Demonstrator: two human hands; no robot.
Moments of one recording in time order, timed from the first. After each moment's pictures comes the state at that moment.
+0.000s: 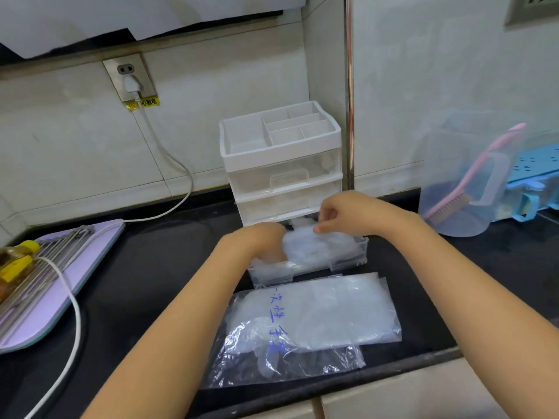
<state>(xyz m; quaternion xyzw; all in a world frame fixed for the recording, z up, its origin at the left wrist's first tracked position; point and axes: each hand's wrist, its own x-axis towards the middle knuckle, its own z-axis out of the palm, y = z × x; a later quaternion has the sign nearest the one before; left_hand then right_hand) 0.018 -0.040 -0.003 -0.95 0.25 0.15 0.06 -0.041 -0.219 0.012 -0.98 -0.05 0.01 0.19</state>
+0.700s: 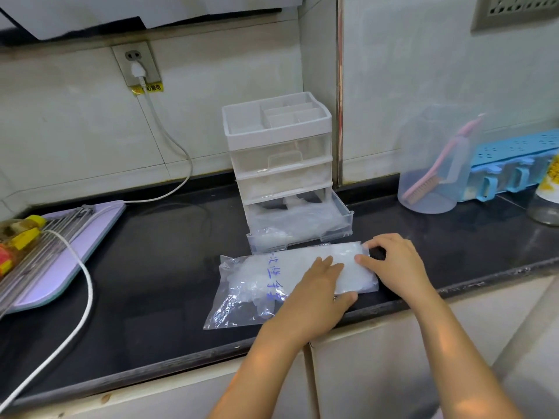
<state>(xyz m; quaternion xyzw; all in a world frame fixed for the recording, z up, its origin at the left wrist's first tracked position) -0.144 -0.053 -0.086 -0.91 0.33 0.11 -0.24 -0.154 -0.230 -0.103 -0.91 0.18 -0.16 0.33</state>
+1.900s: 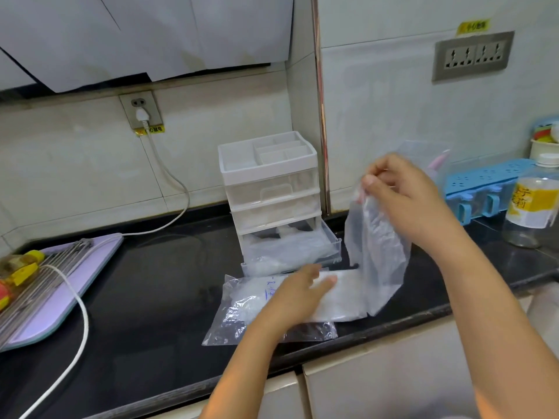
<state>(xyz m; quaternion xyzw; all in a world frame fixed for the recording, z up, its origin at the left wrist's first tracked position) -0.129 -0.051 -0.046 -0.87 0.26 0.13 -0.39 -0.191 -0.224 0.054 -0.82 0.00 -0.35 0.46</state>
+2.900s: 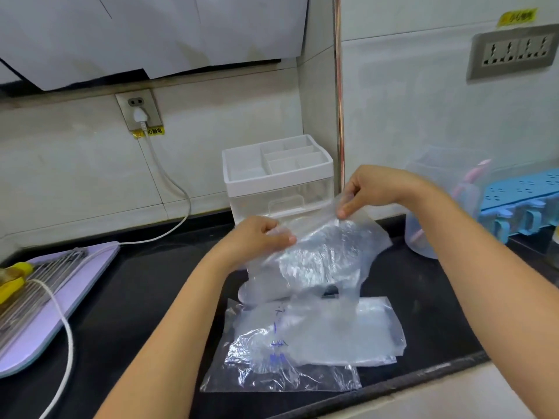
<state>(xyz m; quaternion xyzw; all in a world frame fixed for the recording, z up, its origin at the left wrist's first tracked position) -0.015 -0.014 0.037 -0.88 0.27 0.08 -0.39 -0.049 -0.260 0.084 -0.96 -0.03 -0.01 0.28</state>
